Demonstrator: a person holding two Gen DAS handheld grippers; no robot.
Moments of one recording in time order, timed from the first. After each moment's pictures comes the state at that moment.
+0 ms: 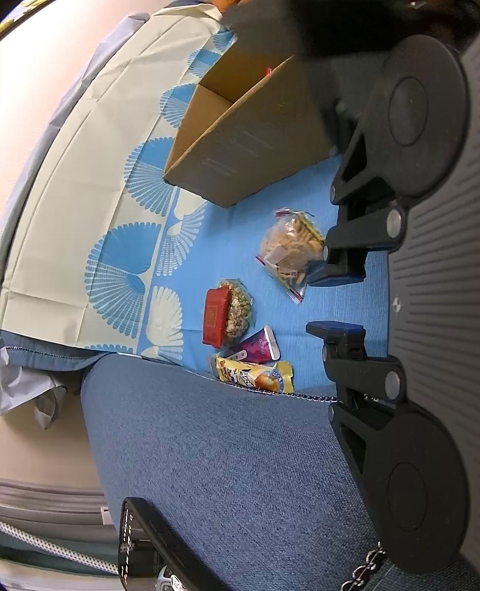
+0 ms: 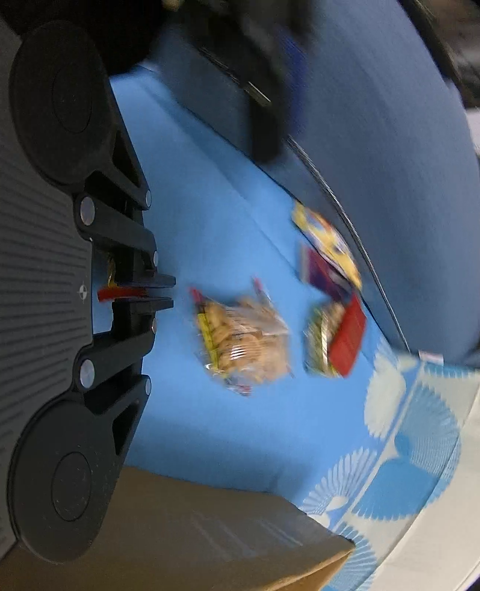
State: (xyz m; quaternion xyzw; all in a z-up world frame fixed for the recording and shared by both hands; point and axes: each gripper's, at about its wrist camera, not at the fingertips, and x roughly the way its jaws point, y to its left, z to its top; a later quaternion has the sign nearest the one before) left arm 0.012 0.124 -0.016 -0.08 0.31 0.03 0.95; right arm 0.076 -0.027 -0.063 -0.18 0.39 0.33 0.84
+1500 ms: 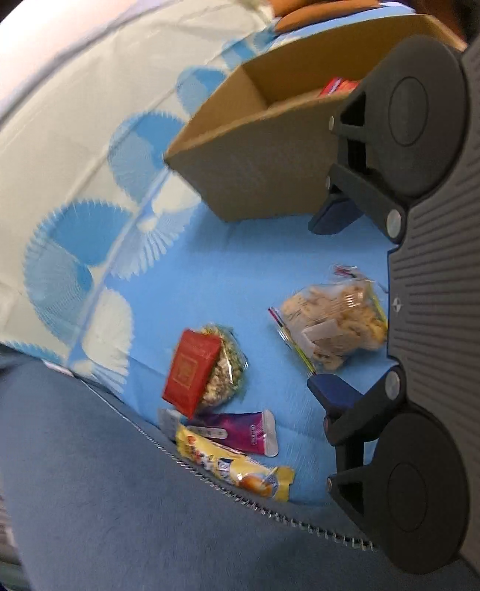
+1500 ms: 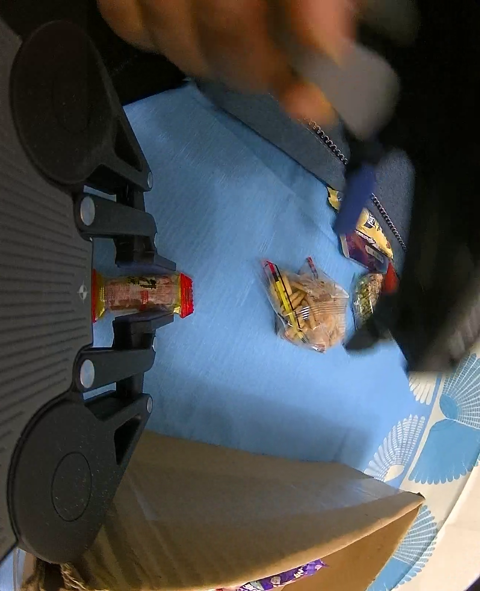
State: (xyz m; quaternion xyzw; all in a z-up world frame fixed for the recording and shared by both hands) left arm 0.153 0.097 -0.027 -0.21 0.43 0.05 0.88; right arm 0.063 -0.065 -0.063 -0.12 0.45 0.31 0.83
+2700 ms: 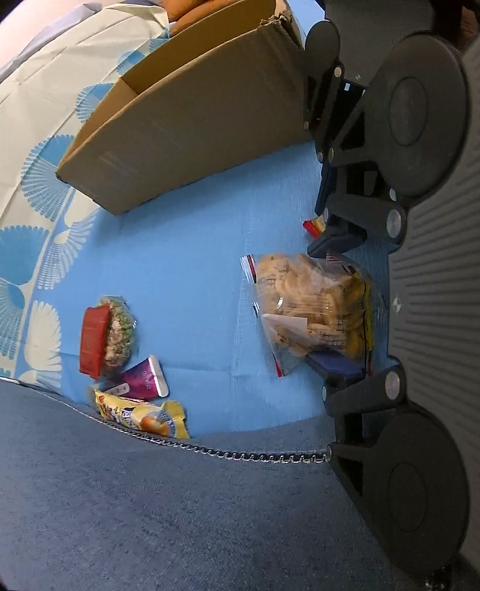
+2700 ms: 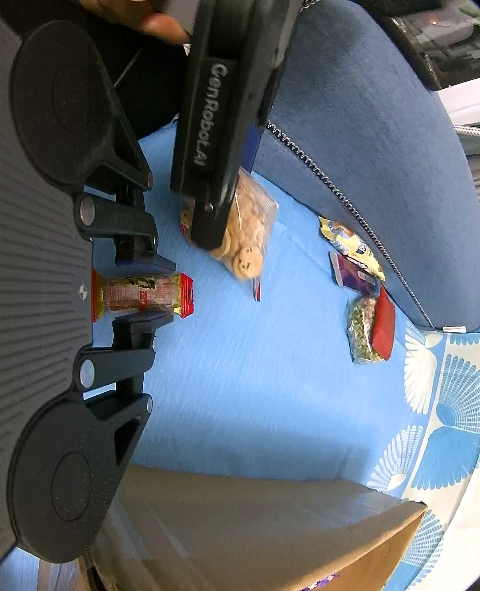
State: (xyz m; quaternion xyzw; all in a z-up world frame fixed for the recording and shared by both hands) left arm 0.058 0.128 -0.056 -0.11 0.50 -0.03 0.86; right arm 0.053 -0.056 -0.066 -0.08 0.44 0.32 0.83
